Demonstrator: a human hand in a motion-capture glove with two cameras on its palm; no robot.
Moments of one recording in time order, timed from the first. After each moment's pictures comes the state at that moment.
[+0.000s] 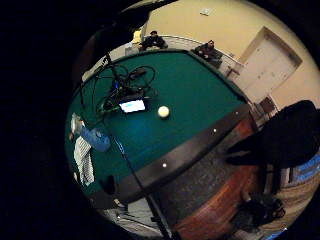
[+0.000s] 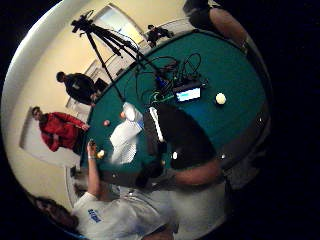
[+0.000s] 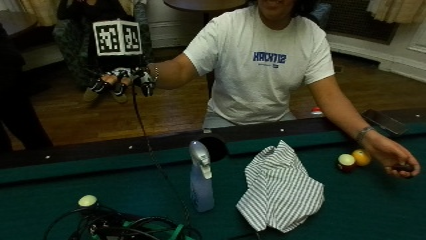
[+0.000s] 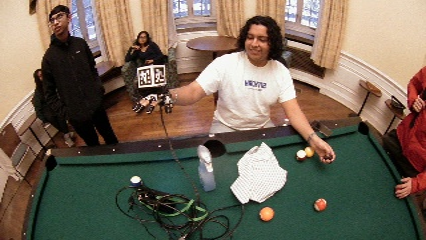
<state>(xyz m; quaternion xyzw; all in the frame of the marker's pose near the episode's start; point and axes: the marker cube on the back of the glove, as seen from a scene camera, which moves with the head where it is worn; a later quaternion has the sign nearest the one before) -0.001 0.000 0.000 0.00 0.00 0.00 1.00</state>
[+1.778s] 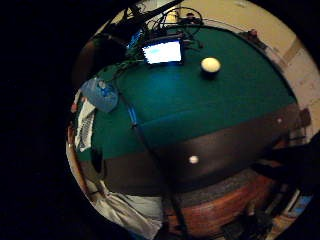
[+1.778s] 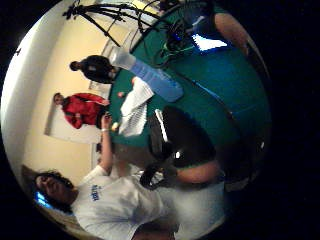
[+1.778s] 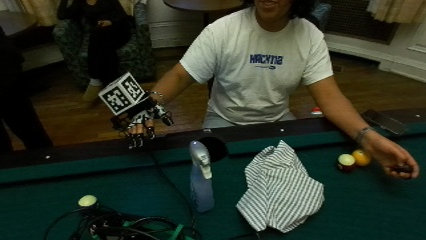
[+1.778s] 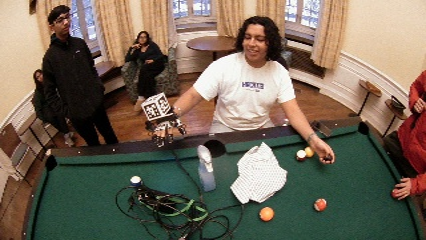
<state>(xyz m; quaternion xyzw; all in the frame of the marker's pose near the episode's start) 0.007 0.077 0.139 -0.15 -0.21 -0.07 0.96</state>
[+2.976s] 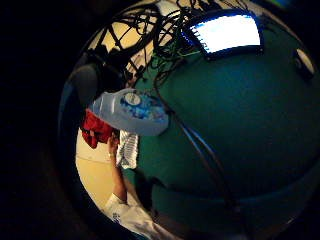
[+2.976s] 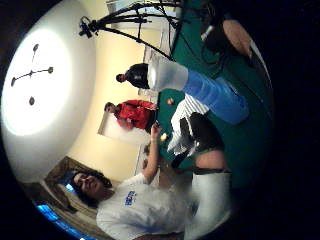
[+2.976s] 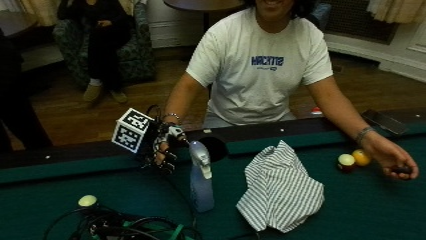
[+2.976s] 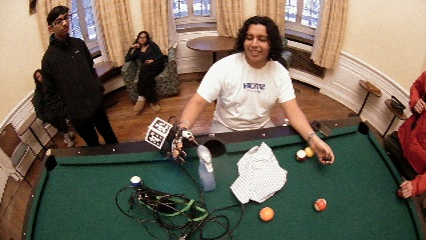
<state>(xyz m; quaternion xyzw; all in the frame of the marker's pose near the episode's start) -0.079 0.038 0.207 -0.13 -0.48 -0.01 0.87</state>
